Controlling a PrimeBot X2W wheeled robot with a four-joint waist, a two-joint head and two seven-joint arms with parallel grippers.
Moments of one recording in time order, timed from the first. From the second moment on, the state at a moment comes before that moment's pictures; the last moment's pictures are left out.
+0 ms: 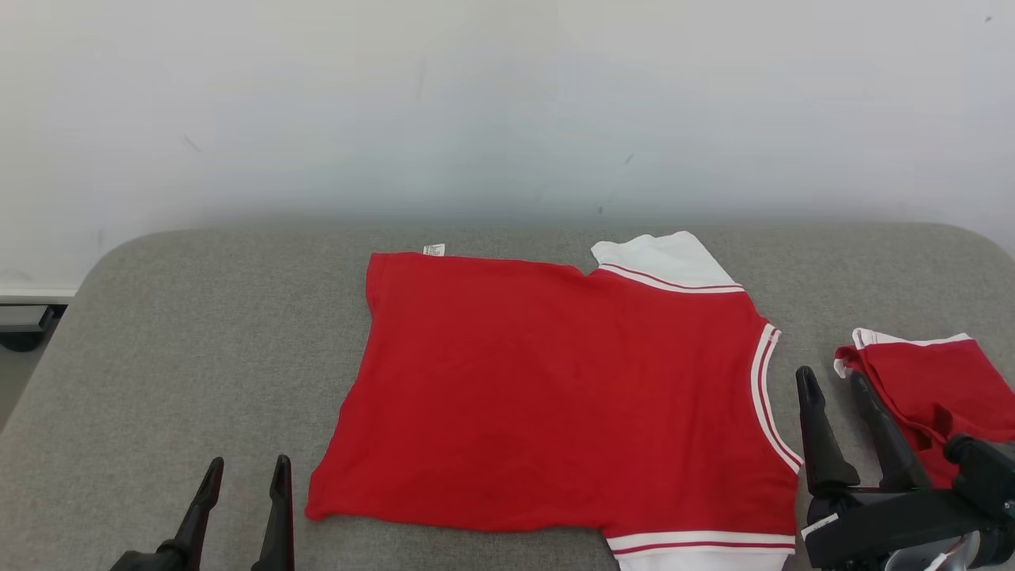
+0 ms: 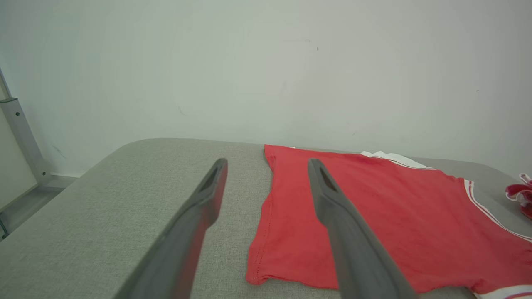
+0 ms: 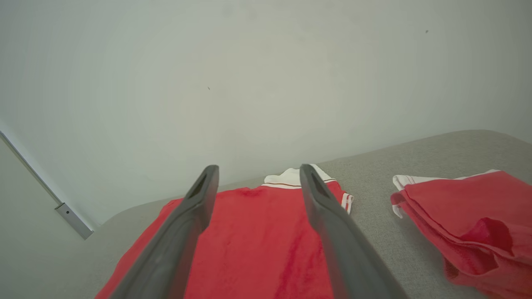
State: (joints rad) left arm 0.10 0.21 -0.25 -0.02 -0.27 0.10 -0.19; right arm 0.08 -0.12 0.00 -0.10 0.53 -0.01 -0.05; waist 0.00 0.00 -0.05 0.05
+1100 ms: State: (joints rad) left arm 0.10 0.23 -0.25 -0.05 -0.26 0.10 -0.12; right arm 0.05 -0.11 0.03 -0.03 0.53 0.01 -0.11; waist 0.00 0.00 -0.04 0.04
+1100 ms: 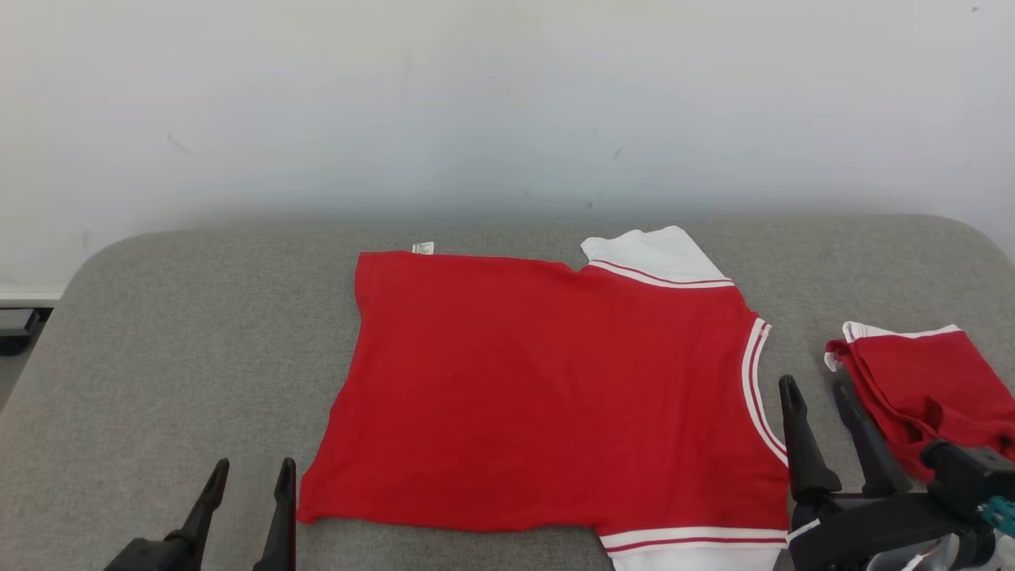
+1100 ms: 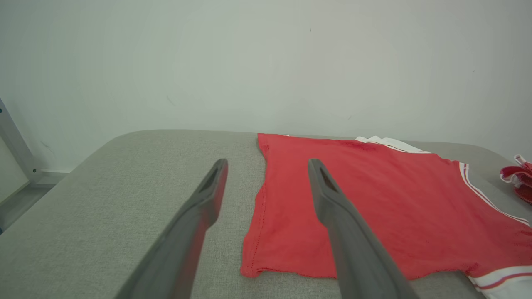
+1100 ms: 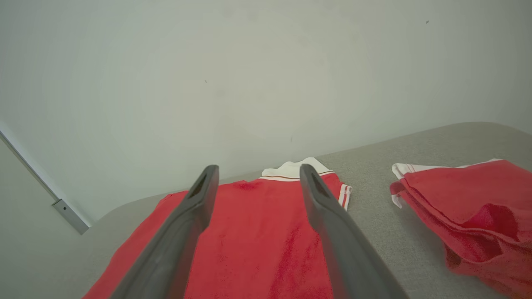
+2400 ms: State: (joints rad) left arm -0.16 0.14 -0.19 0.48 -0.39 0.11 0.25; right arm 0.16 -0.13 0.18 0.19 0.48 -0.09 0.41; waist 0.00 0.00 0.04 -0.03
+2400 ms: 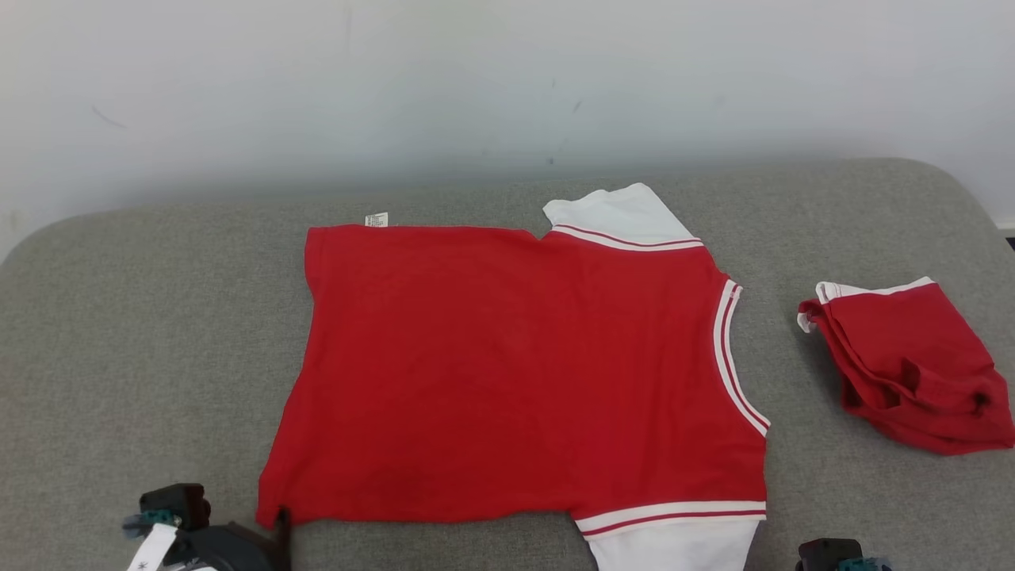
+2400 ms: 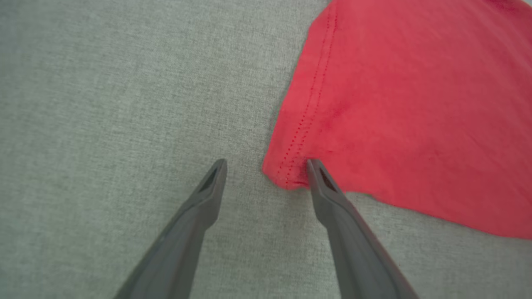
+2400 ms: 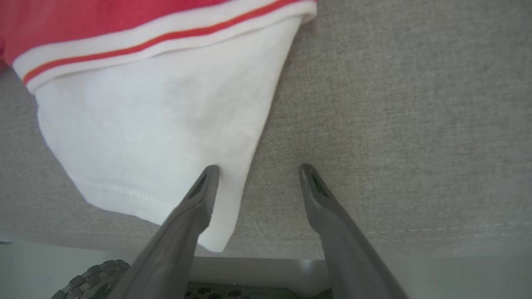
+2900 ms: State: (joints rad) left arm -0.17 0.14 -0.21 0.52 -0.38 0.11 0.24; right arm 0.16 -0.13 0.21 0.17 0.48 -0.09 0.48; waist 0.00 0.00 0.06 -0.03
